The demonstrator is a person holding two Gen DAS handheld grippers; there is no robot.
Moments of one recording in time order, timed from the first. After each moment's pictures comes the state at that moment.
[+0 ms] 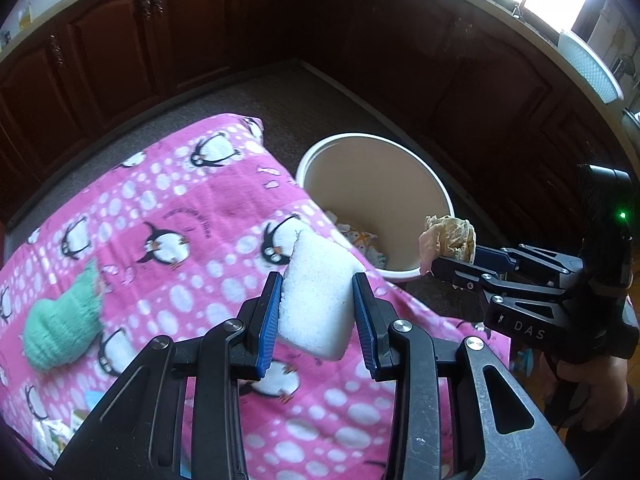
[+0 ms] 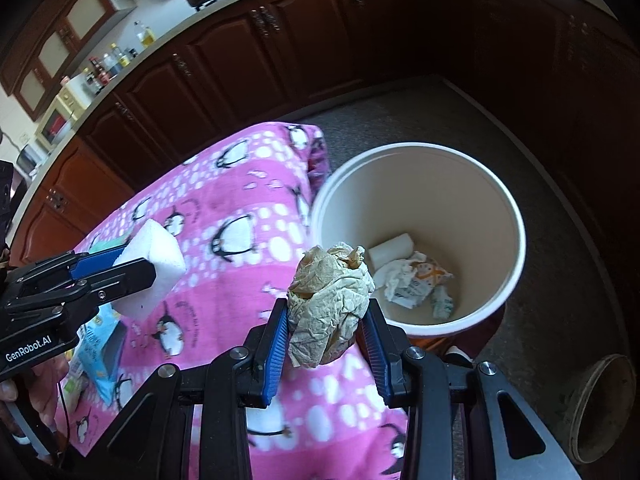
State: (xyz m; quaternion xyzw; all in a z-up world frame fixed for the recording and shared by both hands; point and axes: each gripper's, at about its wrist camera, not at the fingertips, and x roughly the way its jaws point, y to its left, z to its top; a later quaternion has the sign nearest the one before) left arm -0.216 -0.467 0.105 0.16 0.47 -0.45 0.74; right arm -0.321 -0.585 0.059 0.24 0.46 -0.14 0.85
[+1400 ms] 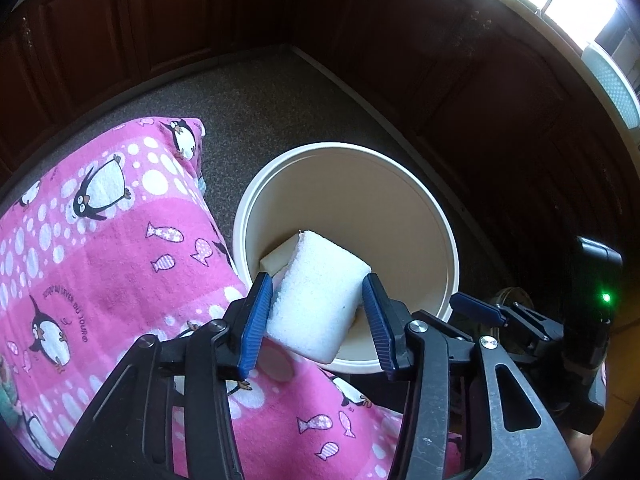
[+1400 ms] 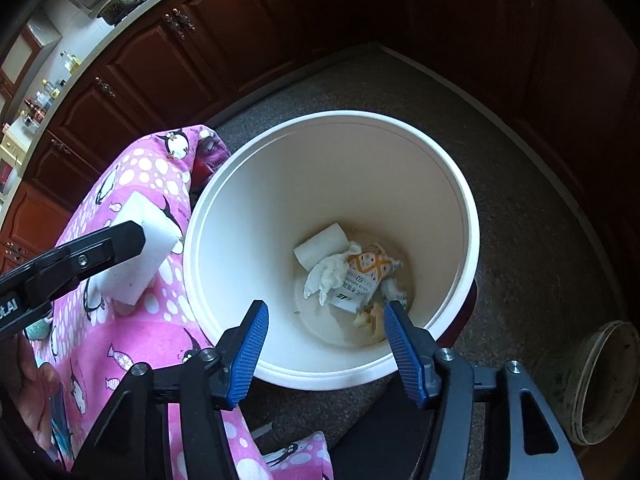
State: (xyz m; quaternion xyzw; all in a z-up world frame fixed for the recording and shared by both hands) left arm -0.186 -0.592 0.048 0.14 0.50 -0.45 0.72; right arm -0.321 -0.670 -0.008 0.30 0.47 -0.22 0.80
